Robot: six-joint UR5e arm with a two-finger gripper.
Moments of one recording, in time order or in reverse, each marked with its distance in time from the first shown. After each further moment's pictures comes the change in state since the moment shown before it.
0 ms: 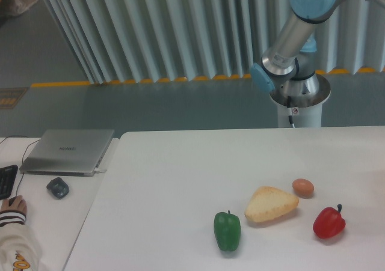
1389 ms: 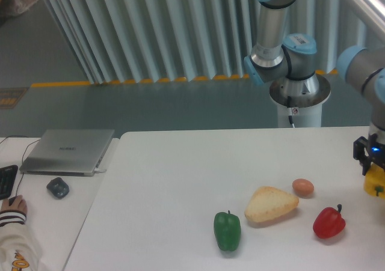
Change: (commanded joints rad) arm -0.359 0.121 -0.052 -0.189 0.377 0.397
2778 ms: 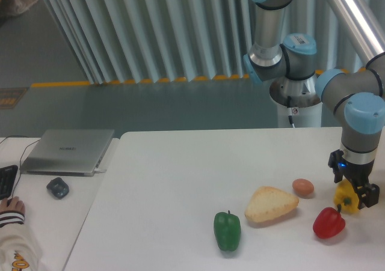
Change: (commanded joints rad) arm -0.018 -0.015 -0.140 0.140 -0.094 0.022
